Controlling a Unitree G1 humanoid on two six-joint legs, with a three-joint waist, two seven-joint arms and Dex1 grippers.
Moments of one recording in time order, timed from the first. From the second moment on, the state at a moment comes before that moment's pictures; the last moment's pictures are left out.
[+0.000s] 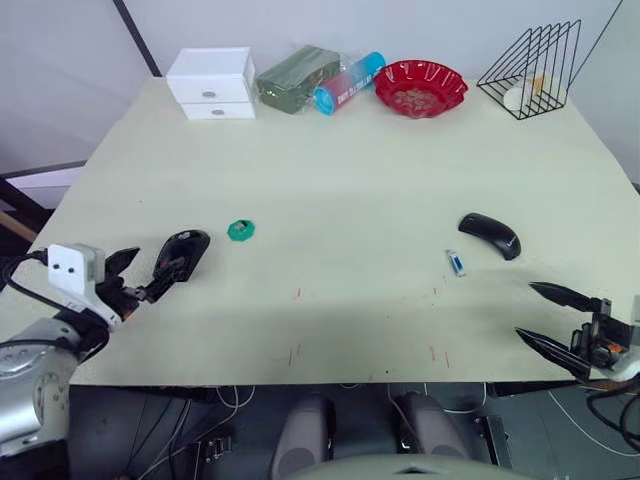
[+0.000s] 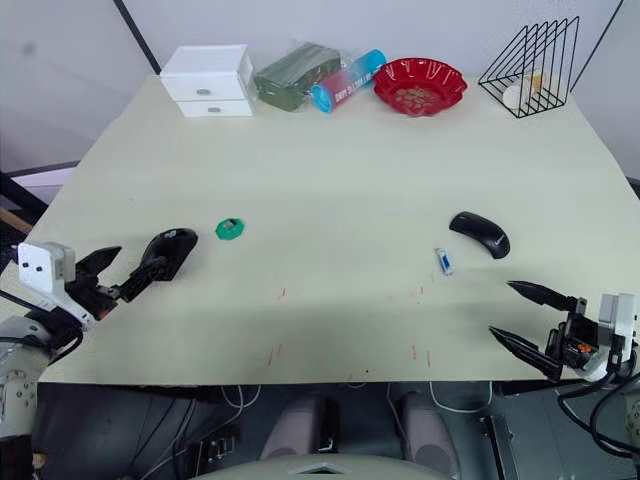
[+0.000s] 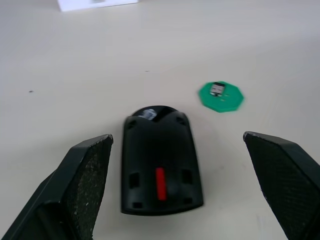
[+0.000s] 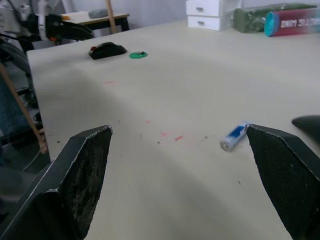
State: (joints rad) left arm 0.08 0.73 0.55 -0.01 -0.50 0.36 -0.71; right arm 0.21 -0.63 -0.40 0.00 0.71 -0.05 1.41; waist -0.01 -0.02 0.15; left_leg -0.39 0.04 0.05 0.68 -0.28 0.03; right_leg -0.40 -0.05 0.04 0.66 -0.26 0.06
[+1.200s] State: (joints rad) left arm -0.20 0.75 0.35 0.19 -0.33 0.58 -0.58; right arm 0.13 -0.62 -0.37 -0.03 0.71 -0.05 1.45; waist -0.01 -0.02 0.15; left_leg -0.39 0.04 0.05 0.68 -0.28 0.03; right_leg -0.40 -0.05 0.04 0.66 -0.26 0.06
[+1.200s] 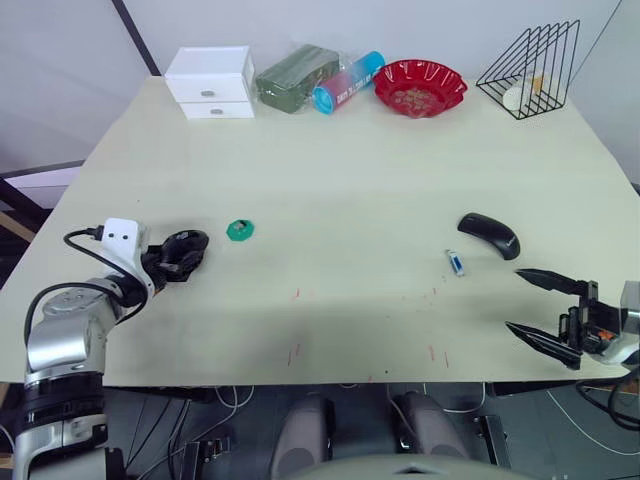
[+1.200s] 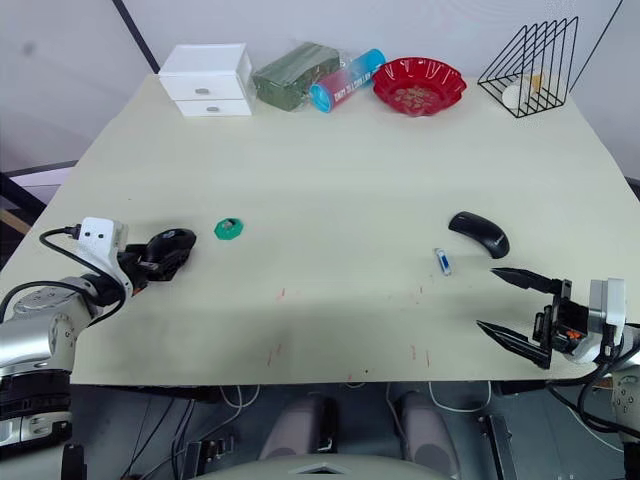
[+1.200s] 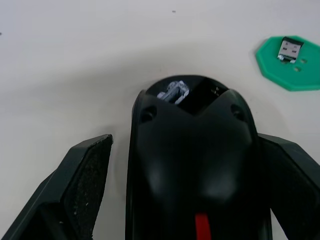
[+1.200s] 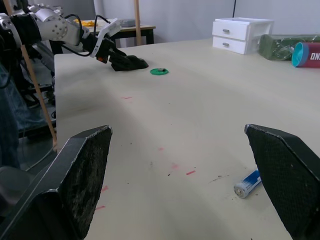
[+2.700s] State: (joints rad) left arm -0.02 0.97 0.34 -0.08 -0.41 0.43 -1.05; right arm 0.09 -0.62 -0.33 0.02 0.68 -0.12 1.52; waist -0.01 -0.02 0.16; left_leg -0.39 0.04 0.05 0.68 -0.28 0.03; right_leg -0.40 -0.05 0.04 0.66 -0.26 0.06
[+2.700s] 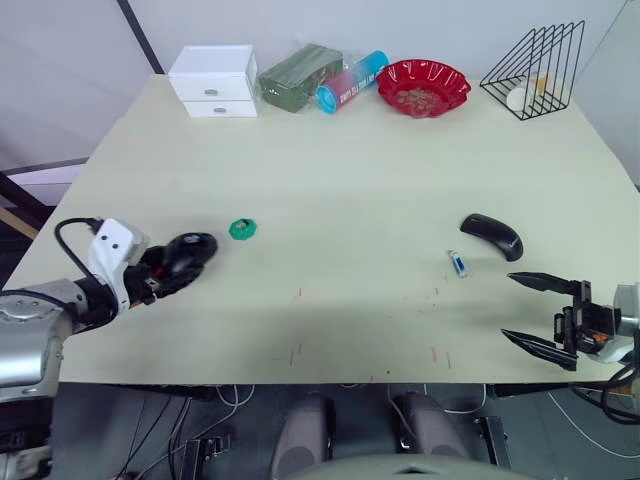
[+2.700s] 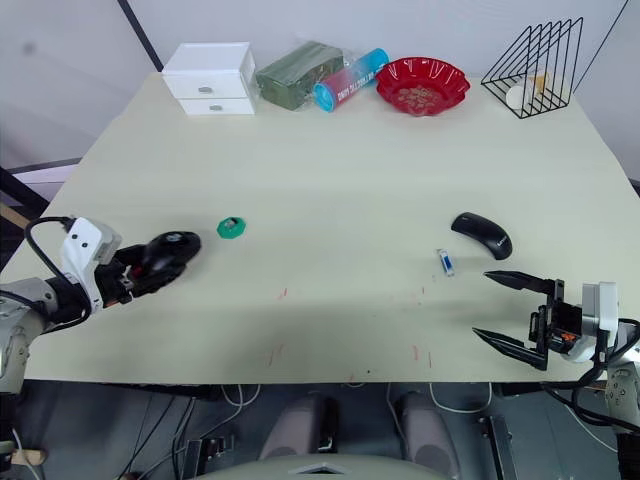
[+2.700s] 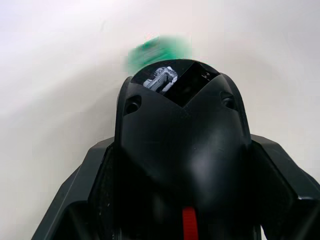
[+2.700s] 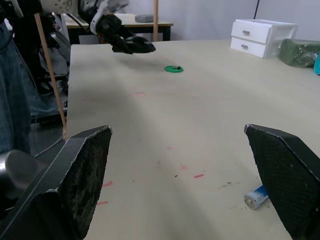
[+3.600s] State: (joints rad) left arm -0.45 0.79 -0.32 -0.25 -0.24 0.41 -1.22; right arm 0.10 -0.62 -0.32 -0.03 0.69 -0.13 1.50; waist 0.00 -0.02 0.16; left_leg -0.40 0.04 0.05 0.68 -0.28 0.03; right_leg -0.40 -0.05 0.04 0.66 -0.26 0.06
